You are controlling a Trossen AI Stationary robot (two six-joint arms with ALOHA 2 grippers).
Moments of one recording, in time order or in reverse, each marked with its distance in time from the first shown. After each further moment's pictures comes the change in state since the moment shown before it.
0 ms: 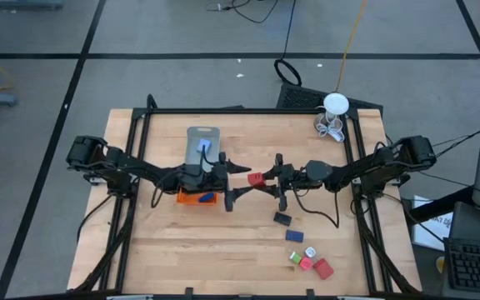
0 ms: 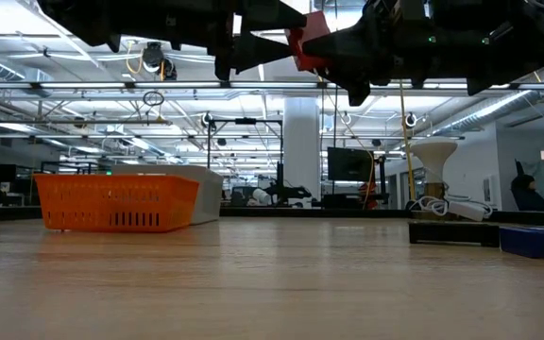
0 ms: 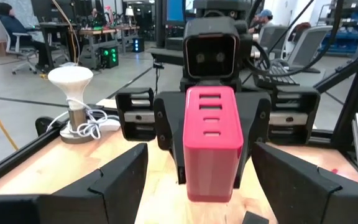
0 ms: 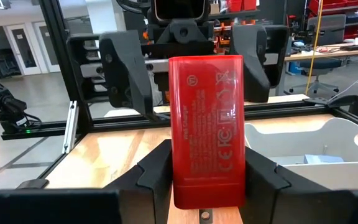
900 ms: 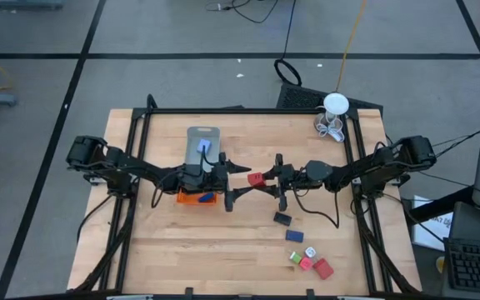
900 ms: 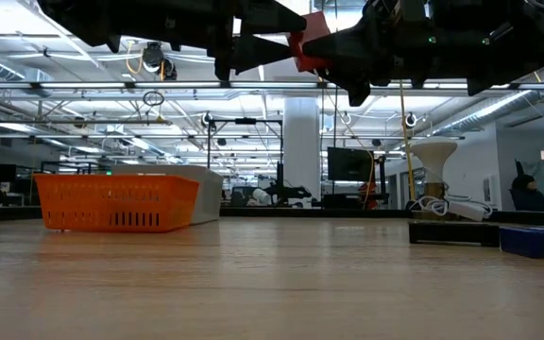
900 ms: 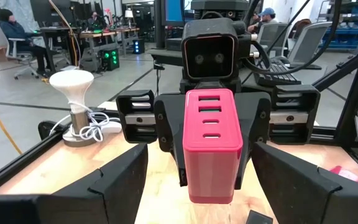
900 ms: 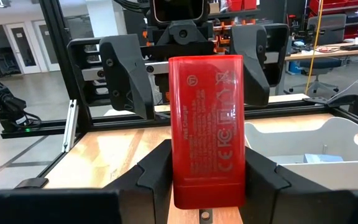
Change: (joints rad) left arm 0.000 0.000 0.000 -0.003 0.000 0.029; right arm 0.000 0.000 -0.001 -0.003 0.000 -0.003
